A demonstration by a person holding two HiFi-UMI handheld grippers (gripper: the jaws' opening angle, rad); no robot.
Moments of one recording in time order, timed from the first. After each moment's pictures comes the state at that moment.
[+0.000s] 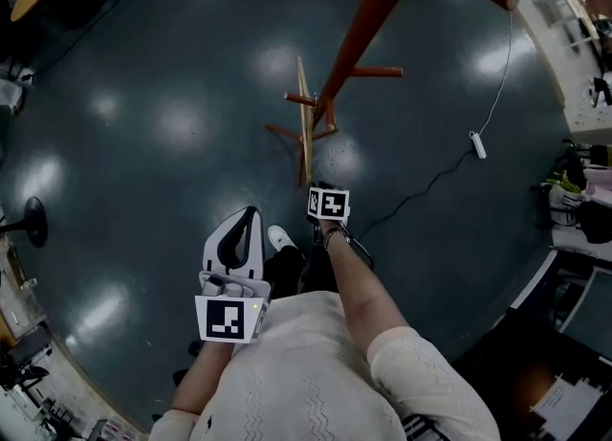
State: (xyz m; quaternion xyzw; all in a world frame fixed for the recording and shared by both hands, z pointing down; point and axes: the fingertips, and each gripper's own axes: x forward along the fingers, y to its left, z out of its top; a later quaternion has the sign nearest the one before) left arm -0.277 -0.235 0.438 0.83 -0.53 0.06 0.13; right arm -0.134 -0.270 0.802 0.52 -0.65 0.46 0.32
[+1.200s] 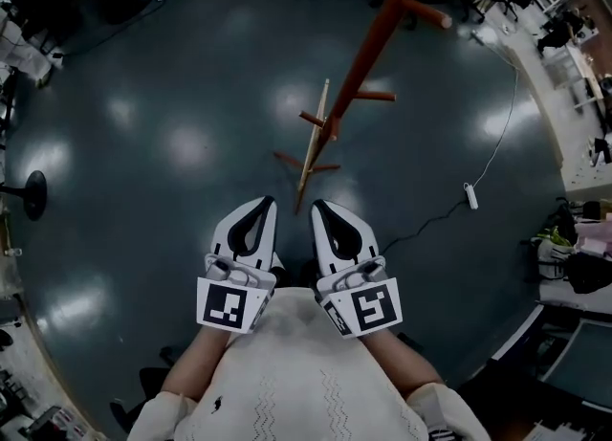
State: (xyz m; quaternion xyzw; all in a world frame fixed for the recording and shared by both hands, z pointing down) left arm -0.255 -0.197 0.353 0.83 -0.55 -0.03 0.07; right arm -0.192 -0.196 0.345 0.43 -0.90 0.08 0.01
